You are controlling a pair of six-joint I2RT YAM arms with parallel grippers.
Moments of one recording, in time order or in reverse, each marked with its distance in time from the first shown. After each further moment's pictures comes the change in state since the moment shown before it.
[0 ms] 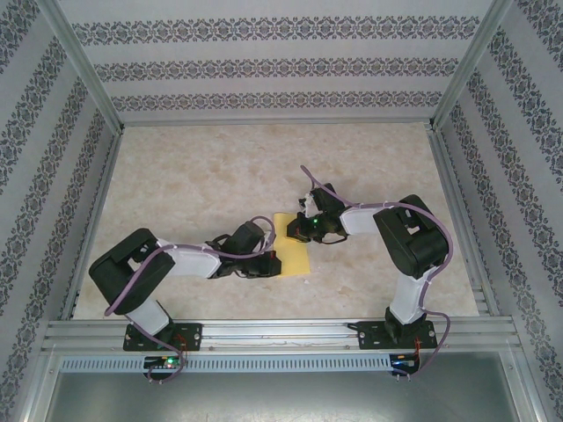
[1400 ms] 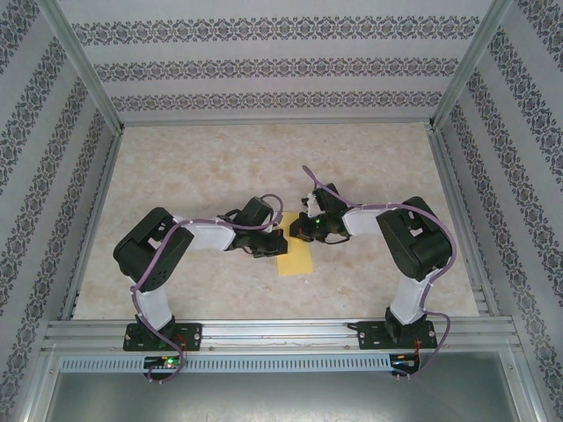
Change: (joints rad) left arm 0.120 0.207 0.296 -0.179 0.077 0.095; right arm -0.006 -0.035 -0.015 -0.016 0.025 -0.023
